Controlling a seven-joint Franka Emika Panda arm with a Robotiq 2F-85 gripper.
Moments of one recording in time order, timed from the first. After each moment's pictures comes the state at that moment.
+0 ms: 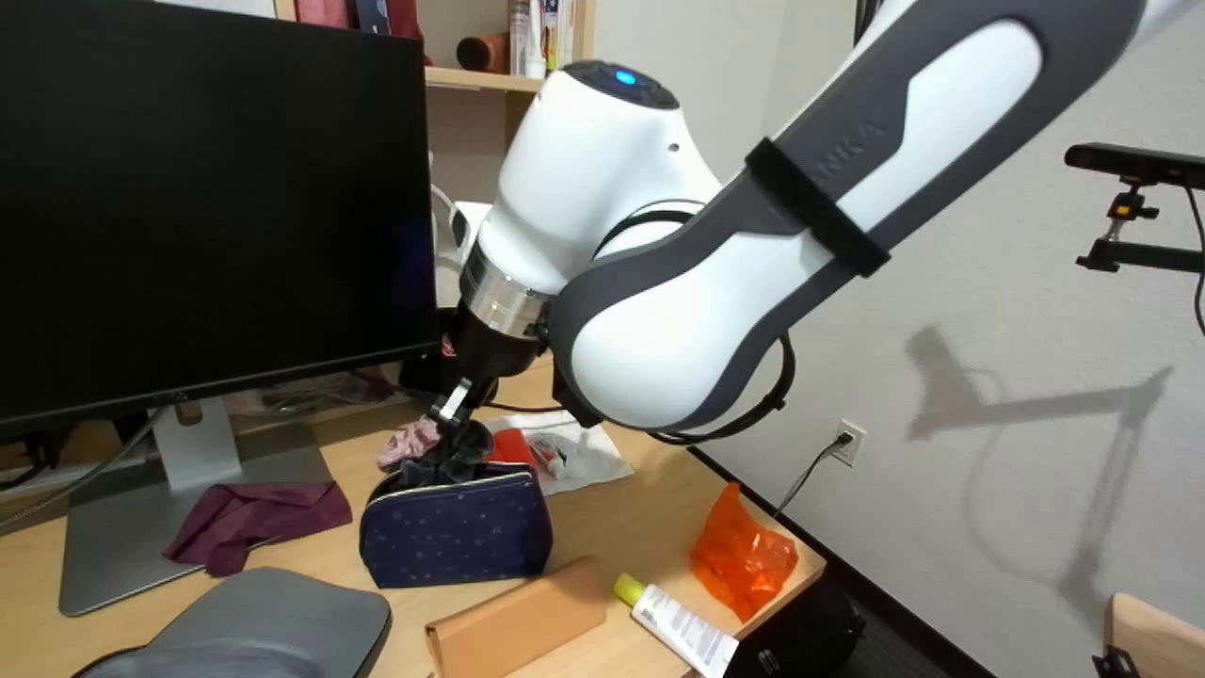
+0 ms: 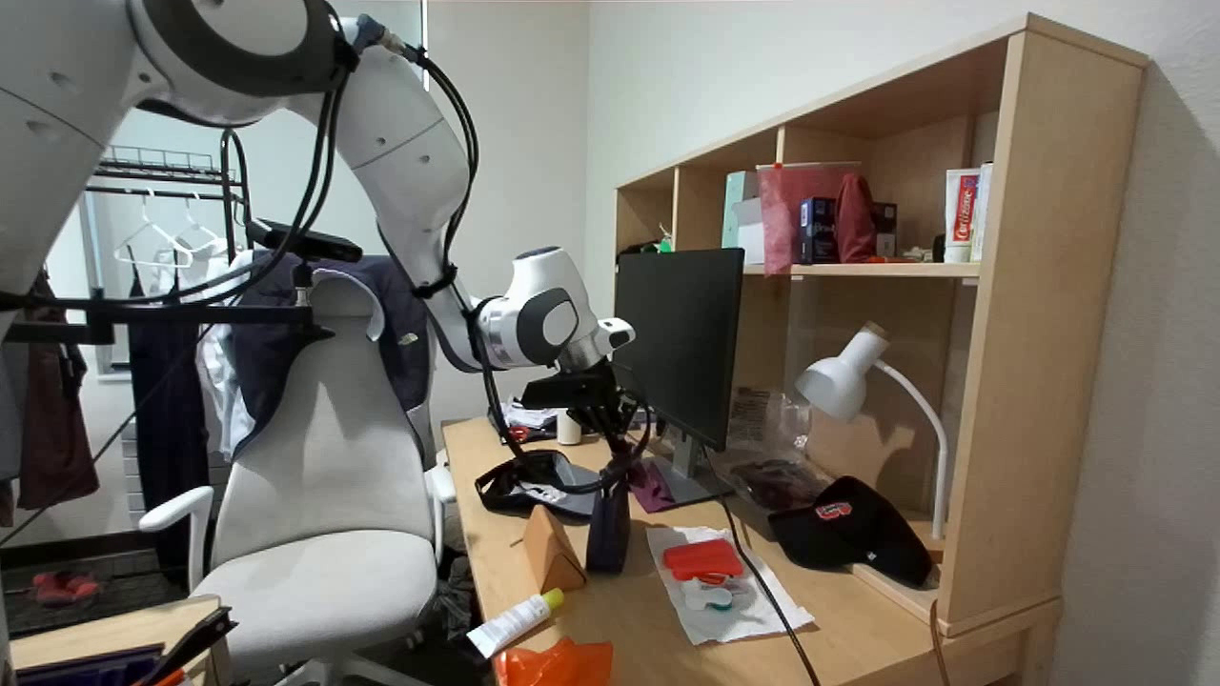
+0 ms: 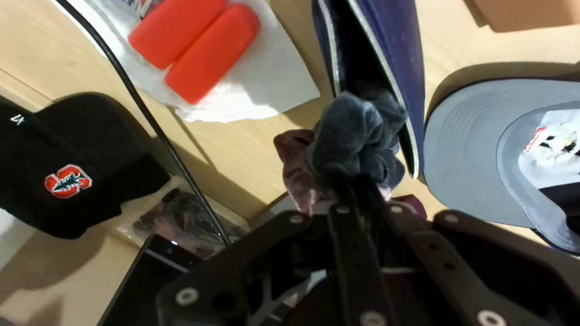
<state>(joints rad) 0.25 0.41 -0.01 -2.06 -0.27 2.95 -0.04</state>
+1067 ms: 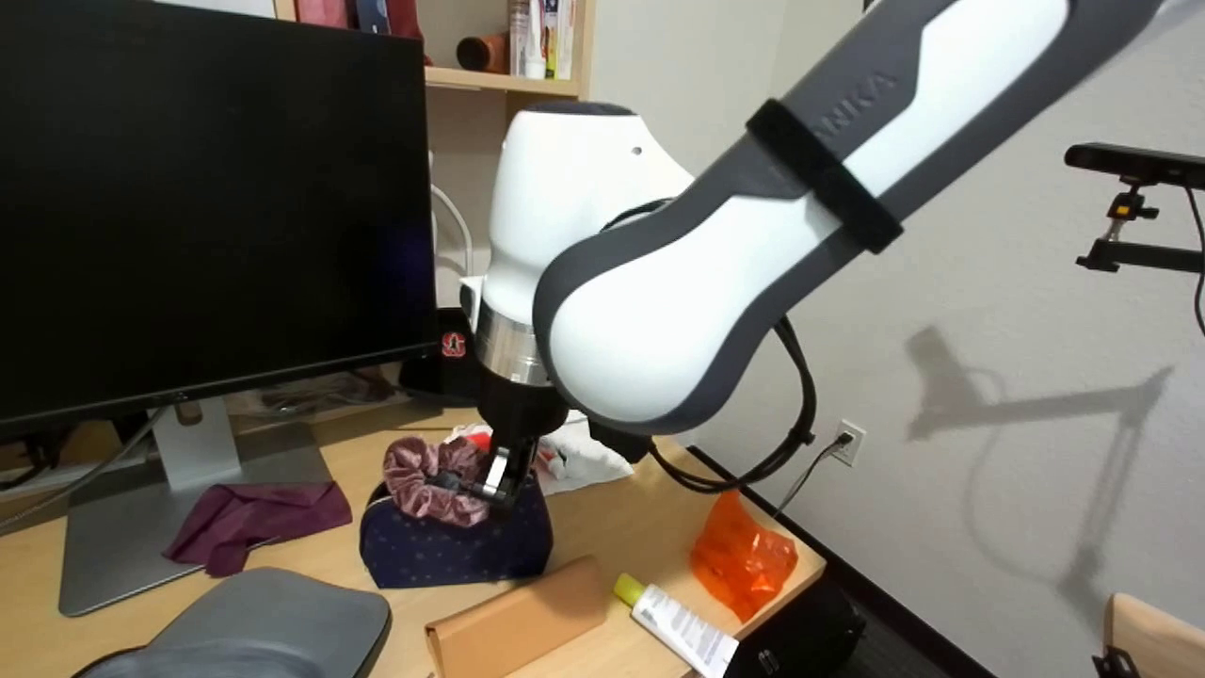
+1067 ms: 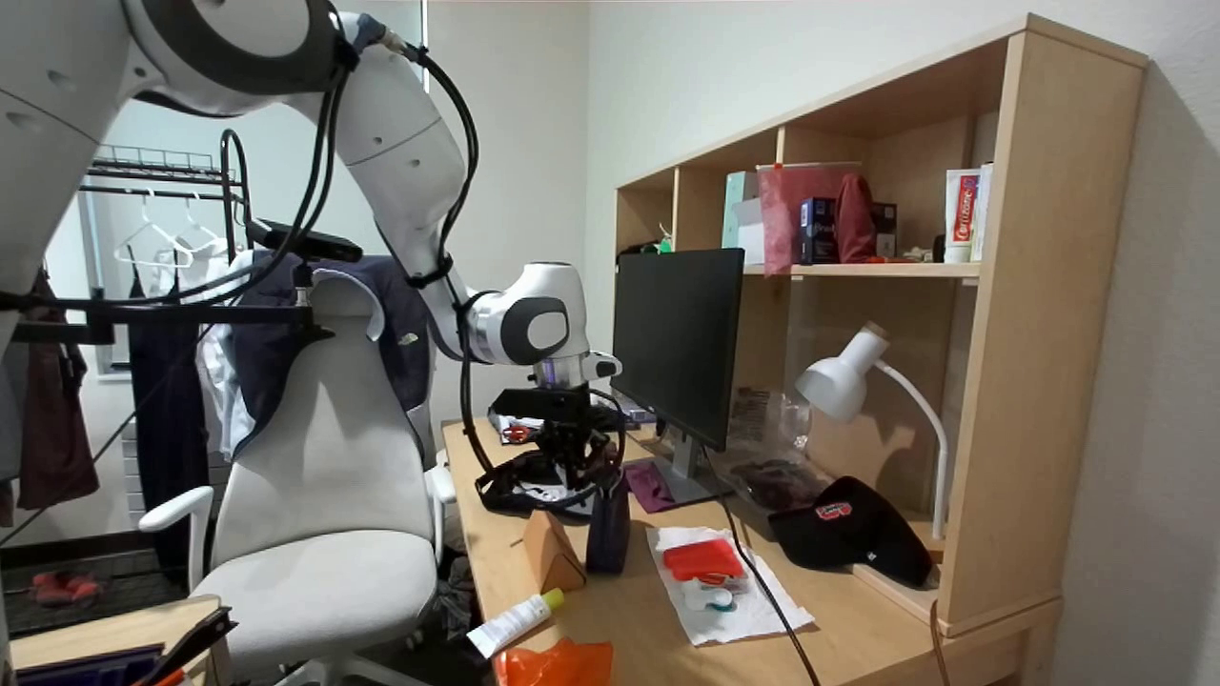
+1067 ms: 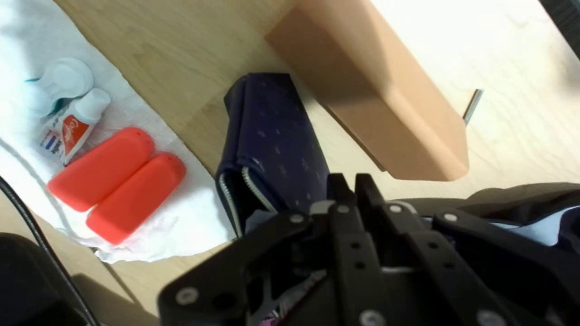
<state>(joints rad) 0.15 0.40 0.13 -2.08 -0.14 2.63 -0.16</state>
